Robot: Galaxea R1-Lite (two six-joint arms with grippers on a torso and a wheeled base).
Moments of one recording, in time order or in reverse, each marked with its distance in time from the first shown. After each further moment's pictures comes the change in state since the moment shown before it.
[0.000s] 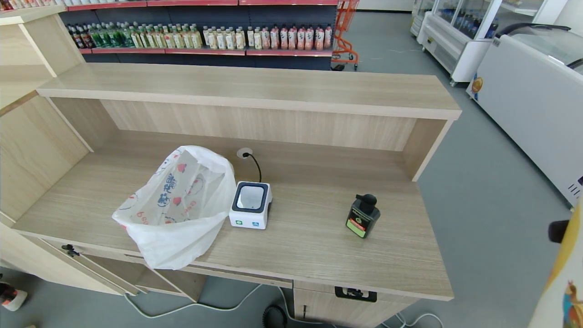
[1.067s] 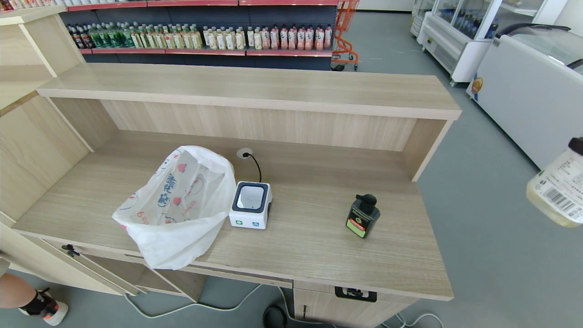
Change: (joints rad) left arm 0.000 0.000 0.000 0.000 0.000 0.000; right arm -0.386 -0.065 0.044 0.001 -0.713 -0.599
